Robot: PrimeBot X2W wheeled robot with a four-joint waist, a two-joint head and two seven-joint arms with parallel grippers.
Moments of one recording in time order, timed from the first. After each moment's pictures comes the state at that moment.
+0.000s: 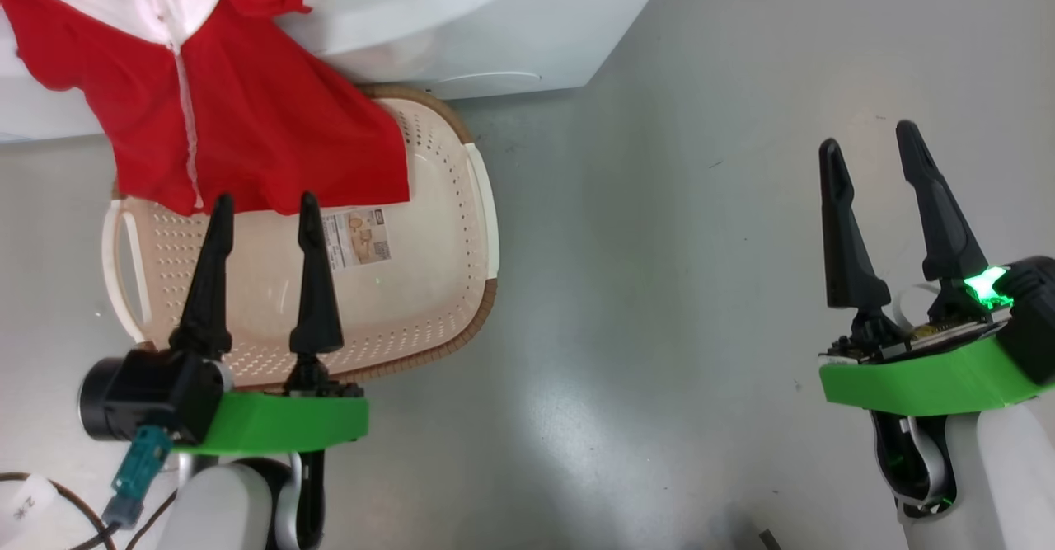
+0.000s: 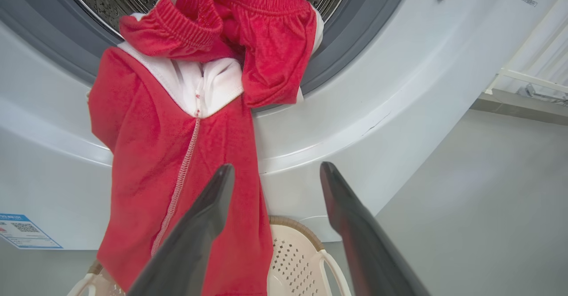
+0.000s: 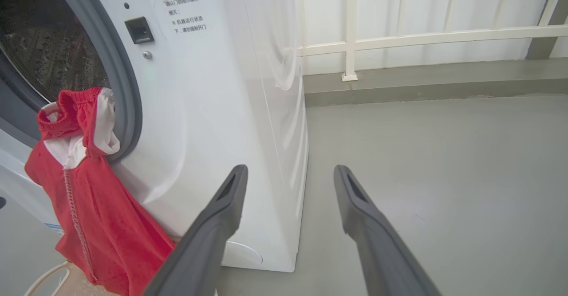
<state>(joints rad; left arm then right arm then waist) -0.33 0.05 -0.12 0.05 -0.23 0.12 -0.26 -0.25 -0.05 0.01 -0.05 0.31 0.12 -0.26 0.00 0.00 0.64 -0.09</state>
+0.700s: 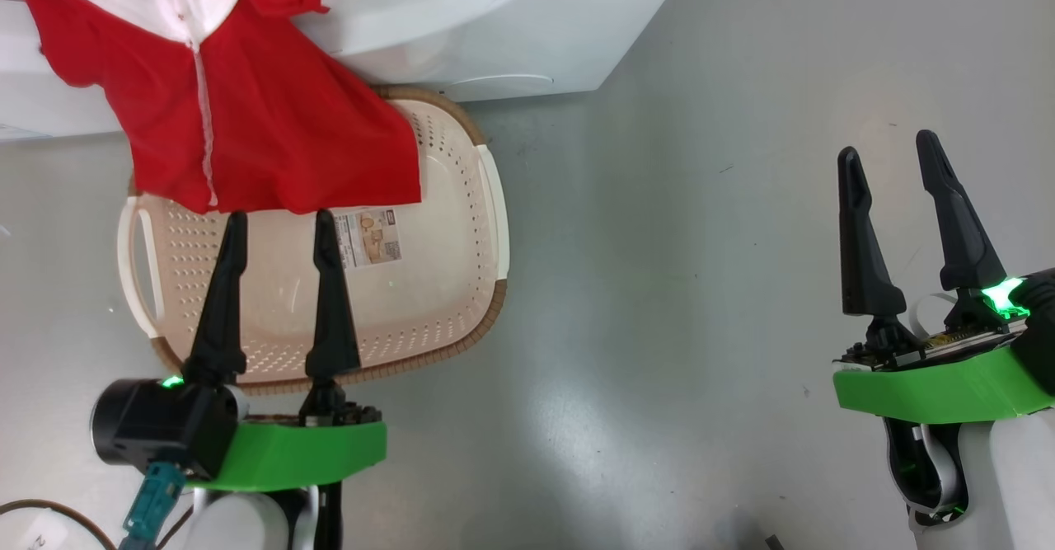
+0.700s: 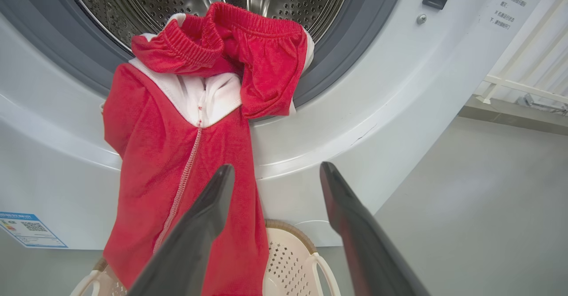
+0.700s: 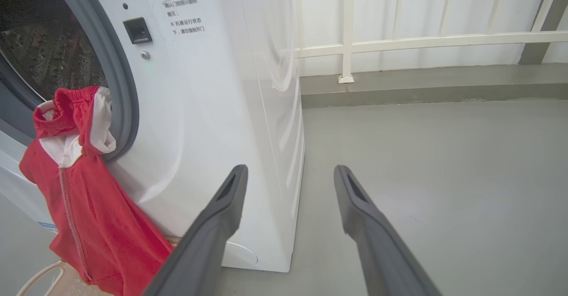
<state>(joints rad) -0.27 0.05 -0.17 -0.05 -0.23 0.17 -0.26 -0.22 -0.05 -0.02 -0.07 0.29 0.12 -0.26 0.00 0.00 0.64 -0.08</state>
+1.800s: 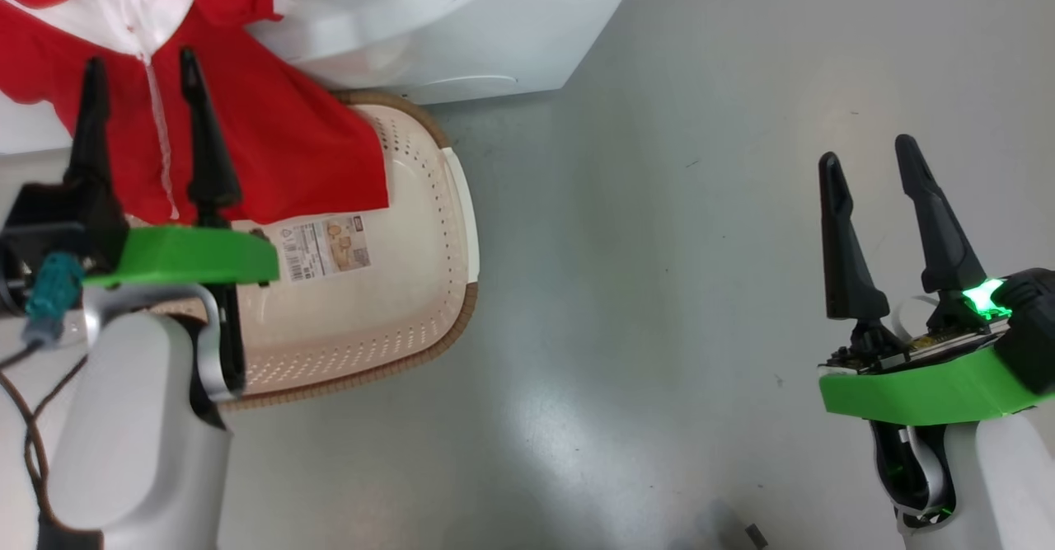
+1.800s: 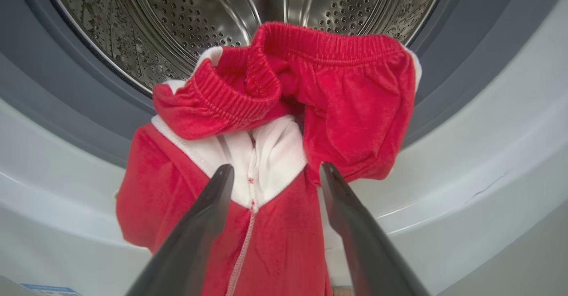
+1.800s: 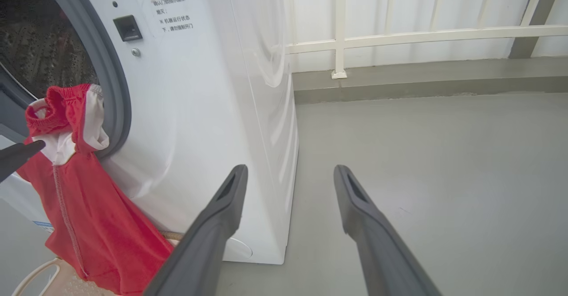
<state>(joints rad) -0.65 0.12 -0.06 0.33 -0.22 0.19 -0.26 -0.23 -0.05 0.01 -0.05 0.31 0.12 -0.26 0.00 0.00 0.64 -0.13</state>
